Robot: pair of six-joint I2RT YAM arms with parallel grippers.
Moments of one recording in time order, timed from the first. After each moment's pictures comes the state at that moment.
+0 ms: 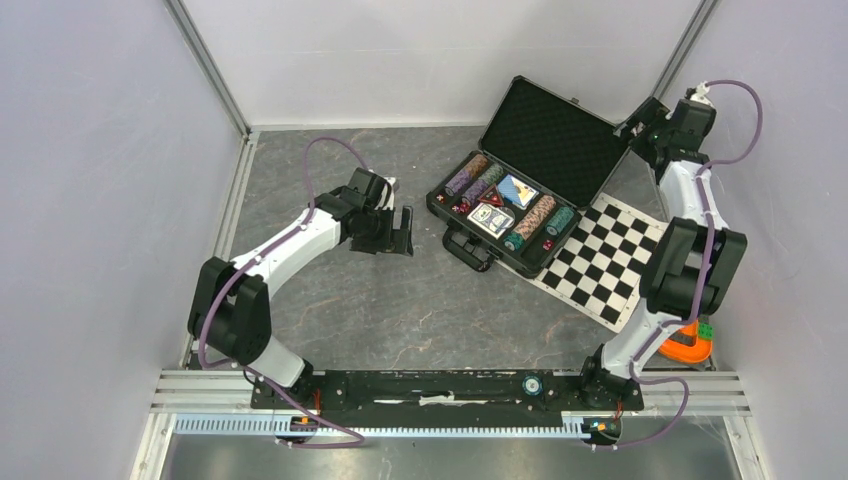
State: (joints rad) left arm -0.48 1.55 1.13 -0.64 0.14 -0.34; right arm -0.33 1.79 1.48 -0.17 -0.13 0.45
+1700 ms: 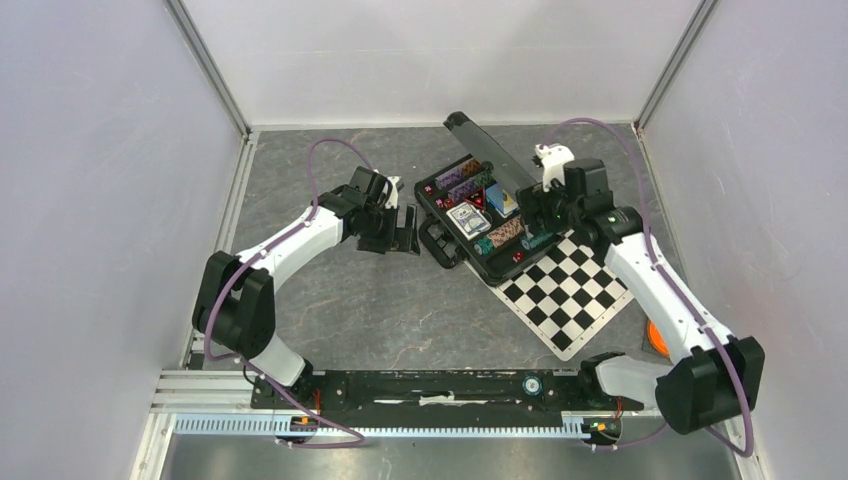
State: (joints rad) left arm -0.47 1.58 1.14 -0.59 0.25 -0.33; right arm 0.26 1.19 1.02 -0.50 -0.04 -0.07
